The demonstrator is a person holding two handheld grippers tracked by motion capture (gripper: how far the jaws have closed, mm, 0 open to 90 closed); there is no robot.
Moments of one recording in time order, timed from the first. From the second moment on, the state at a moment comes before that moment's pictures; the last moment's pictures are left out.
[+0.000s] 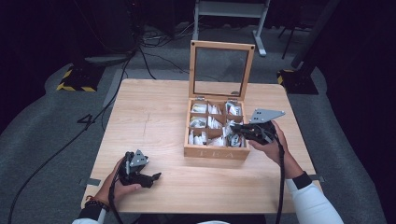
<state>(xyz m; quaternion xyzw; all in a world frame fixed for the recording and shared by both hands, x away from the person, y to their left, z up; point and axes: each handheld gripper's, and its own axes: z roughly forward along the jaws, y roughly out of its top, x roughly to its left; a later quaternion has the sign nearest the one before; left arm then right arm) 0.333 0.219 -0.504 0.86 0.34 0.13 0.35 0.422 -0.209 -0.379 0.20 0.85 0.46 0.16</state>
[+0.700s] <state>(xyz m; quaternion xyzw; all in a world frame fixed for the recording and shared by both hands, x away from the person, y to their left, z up) 0.335 0.218 -0.504 0.86 0.34 0.13 0.35 0.384 -0.229 -0.376 0.17 0.85 0.47 0.16</state>
